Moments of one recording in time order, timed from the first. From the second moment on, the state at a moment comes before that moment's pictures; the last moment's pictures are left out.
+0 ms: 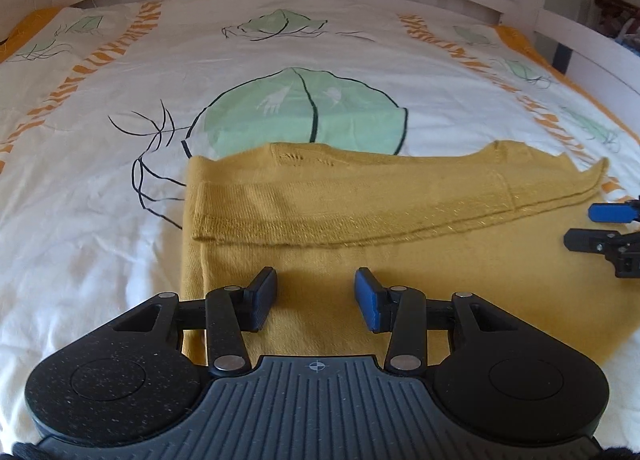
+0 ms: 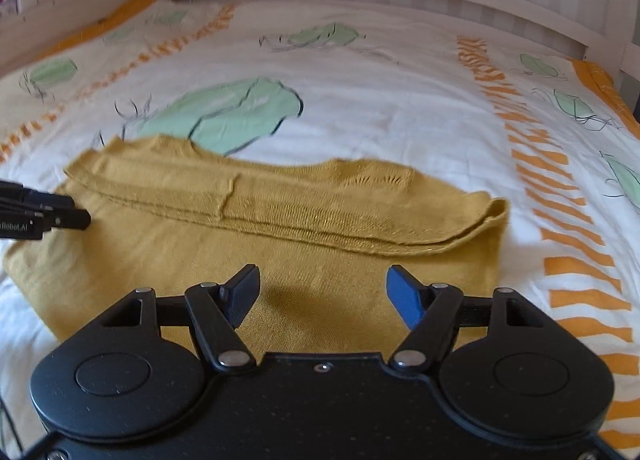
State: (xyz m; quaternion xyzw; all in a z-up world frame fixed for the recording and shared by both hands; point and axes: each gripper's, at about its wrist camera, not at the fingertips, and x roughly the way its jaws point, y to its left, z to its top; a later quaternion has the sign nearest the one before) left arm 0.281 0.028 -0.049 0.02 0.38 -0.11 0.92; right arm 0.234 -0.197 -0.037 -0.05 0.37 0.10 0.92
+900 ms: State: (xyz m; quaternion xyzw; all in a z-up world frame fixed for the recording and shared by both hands) left arm 0.339 0.026 -0.026 -0.04 0.38 -0.07 0.92; right arm 0.314 -0.223 -0.041 0.02 0.37 0.03 0.93
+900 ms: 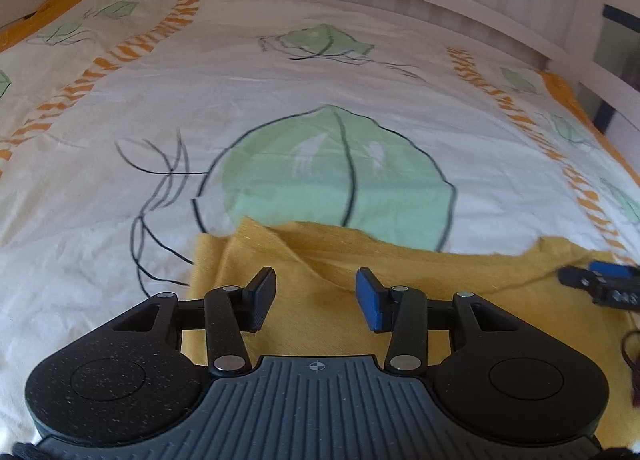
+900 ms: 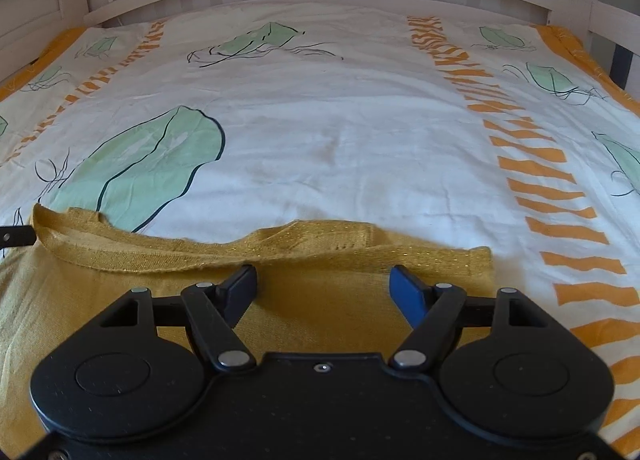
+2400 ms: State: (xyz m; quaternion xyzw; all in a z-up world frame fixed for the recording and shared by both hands) left arm 0.257 -0.041 -0.030 0.02 0.41 -0.13 0.90; right arm 0.168 -0.280 -0.025 0.08 0.32 0.02 0.94
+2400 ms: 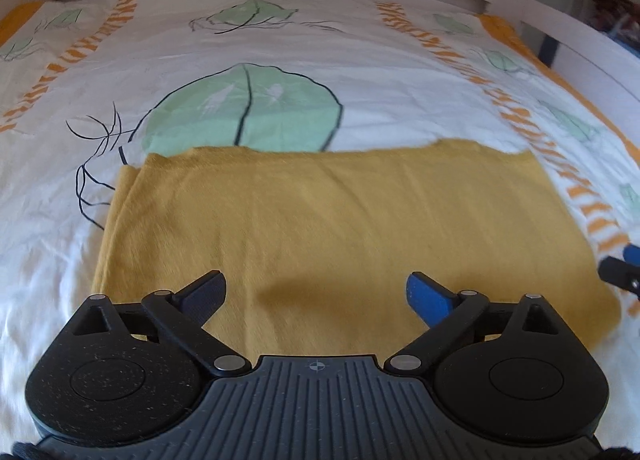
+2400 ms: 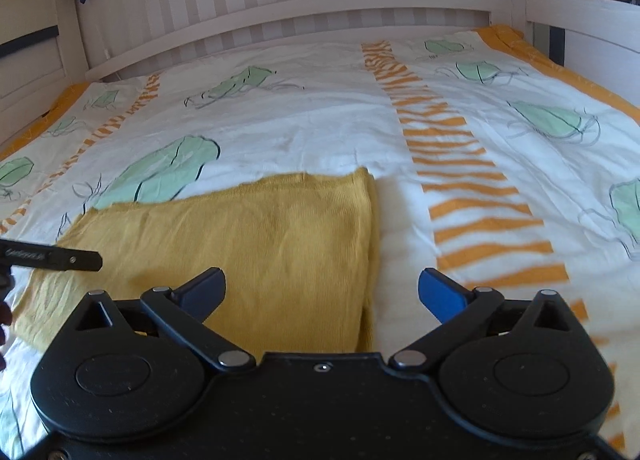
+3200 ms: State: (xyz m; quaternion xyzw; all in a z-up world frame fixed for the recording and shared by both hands) left arm 0.201 -0.064 -0.073 0.05 0.35 -0.08 0.93; right arm 0.127 -0.274 -0.070 0.04 0.34 0.01 0.94
